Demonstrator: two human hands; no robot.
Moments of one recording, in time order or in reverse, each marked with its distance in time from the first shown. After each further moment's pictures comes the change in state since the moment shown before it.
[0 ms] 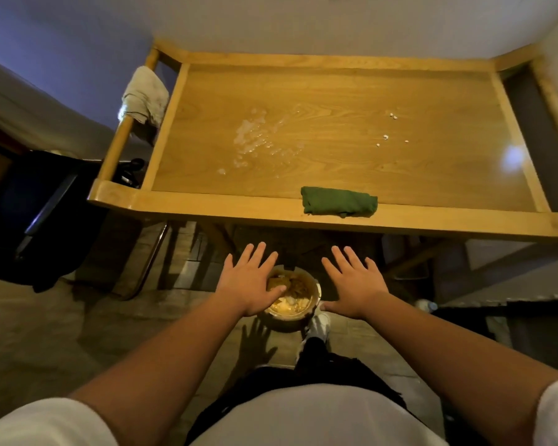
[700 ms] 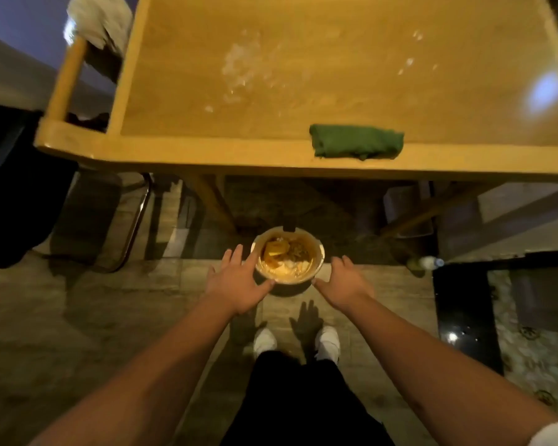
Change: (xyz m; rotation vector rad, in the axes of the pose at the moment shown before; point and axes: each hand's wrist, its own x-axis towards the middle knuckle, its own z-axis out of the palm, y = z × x) left_hand -0.001 -0.044 0.118 -0.208 -0.121 -0.135; right_hand 0.014 -0.076 0.103 0.553 -0.098 0.407
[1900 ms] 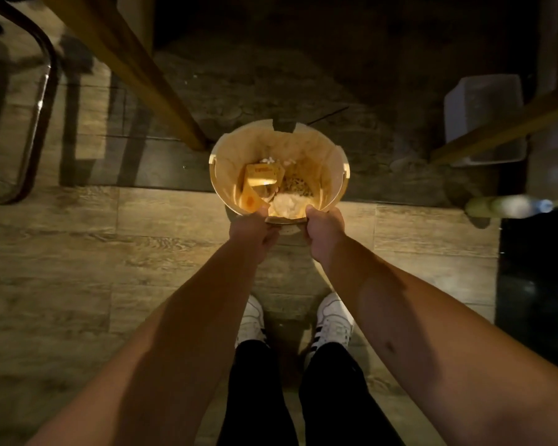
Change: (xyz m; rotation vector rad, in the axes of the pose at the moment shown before) left_hand 0.288 -0.003 0.305 -1.761 0.053 -0.785; right_hand 0.268 0.034 0.280 1.300 0.032 0.533
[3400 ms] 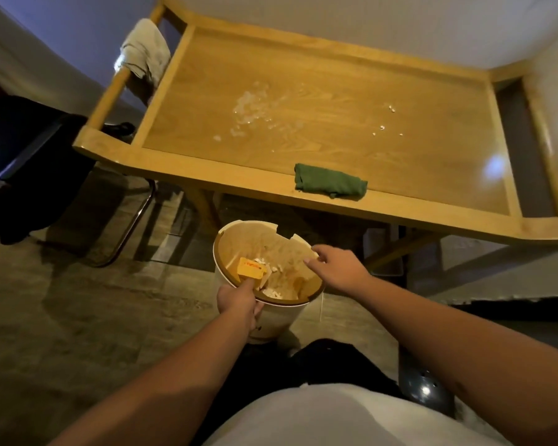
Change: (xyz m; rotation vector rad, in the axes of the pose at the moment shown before) left_hand -0.457 0.107 -0.042 -0.223 0.174 0.154; right_hand -0.414 -0.280 -0.194 -1.238 -0.259 -0.753
